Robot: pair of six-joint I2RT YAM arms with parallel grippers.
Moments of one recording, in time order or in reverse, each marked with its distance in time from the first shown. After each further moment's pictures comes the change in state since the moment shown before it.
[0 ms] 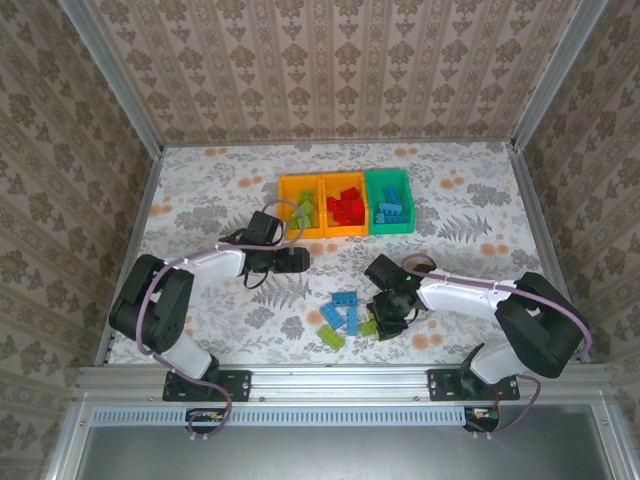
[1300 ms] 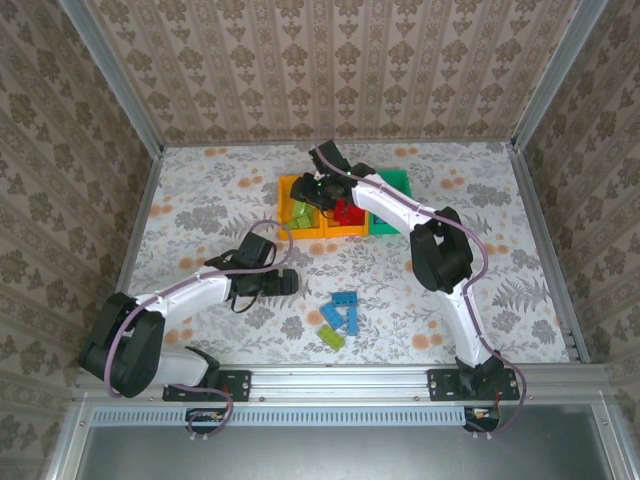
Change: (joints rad) left arm -0.055 -0.255 -0.163 -0.170 -0.096 -0.098; right arm -0.151 0.812 1.321 0.027 0.022 -1.232
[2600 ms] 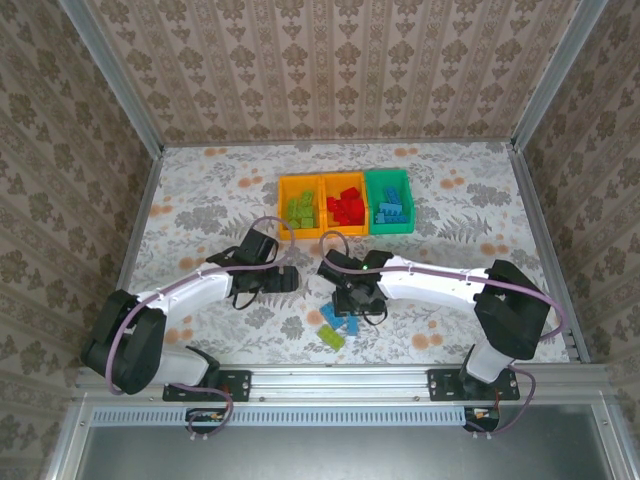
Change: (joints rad) left arm -0.003 0.019 0.035 -0.019 -0.044 0.016; right arm 0.385 -0.639 -0.921 -0.299 0.306 0.108
